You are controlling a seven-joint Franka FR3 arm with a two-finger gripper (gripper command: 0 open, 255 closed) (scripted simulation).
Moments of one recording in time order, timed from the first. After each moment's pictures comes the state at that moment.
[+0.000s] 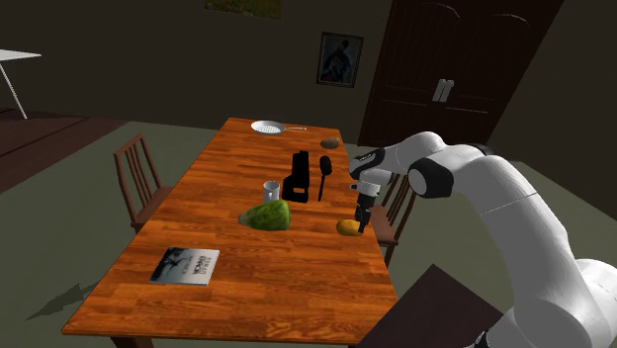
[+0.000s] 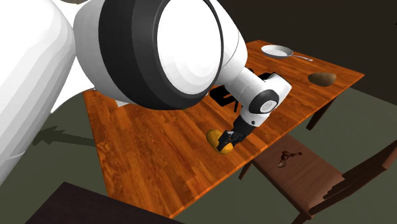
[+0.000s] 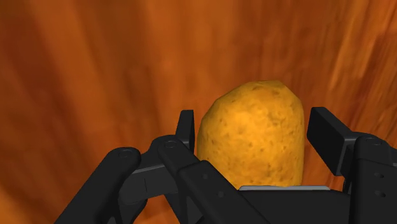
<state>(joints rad) -0.23 1.05 -0.32 -1.35 0.56 1.85 -1.58</state>
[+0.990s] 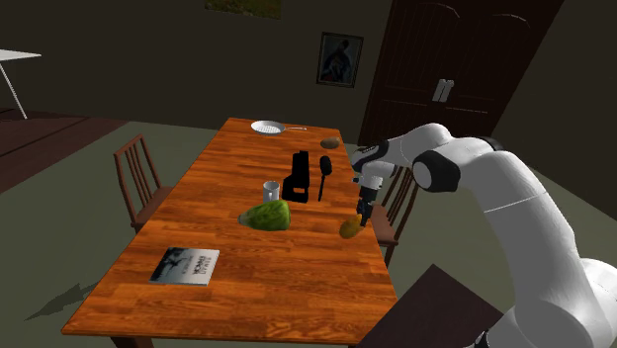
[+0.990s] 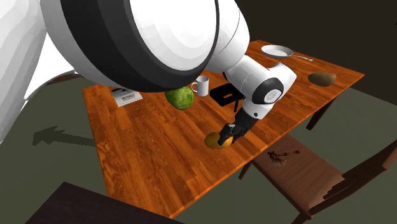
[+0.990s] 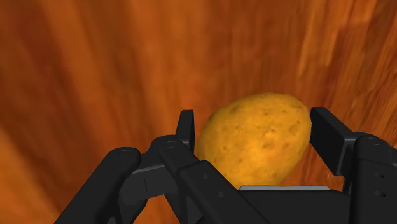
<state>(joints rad) -0.21 0.97 -0.34 -1.39 0.54 1.81 -1.57</state>
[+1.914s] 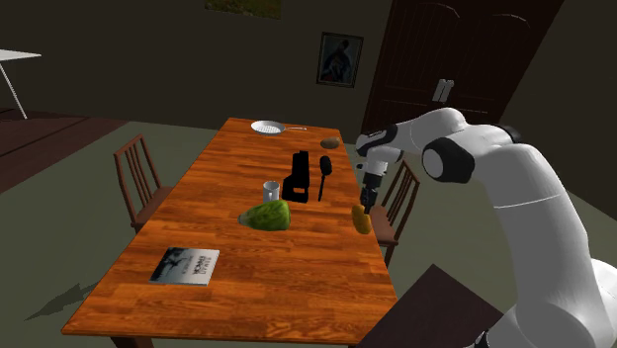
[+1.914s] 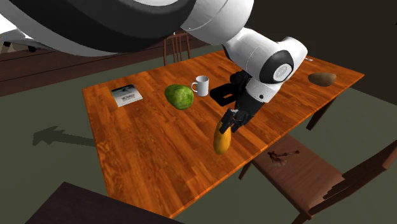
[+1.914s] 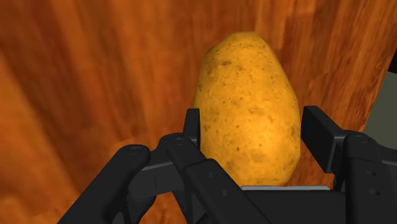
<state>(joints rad) -0.19 0.84 -0.37 -1.44 0.51 1.73 -1.54</state>
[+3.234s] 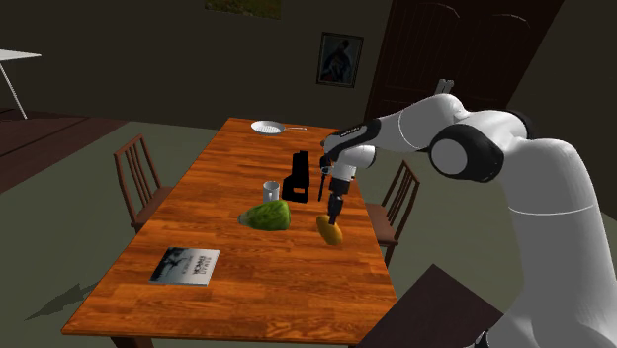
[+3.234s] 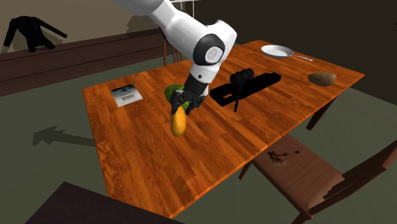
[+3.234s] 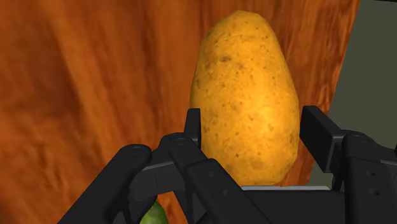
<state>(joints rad) 0.07 0.64 -0.29 -1.69 0.56 1.87 -1.32</state>
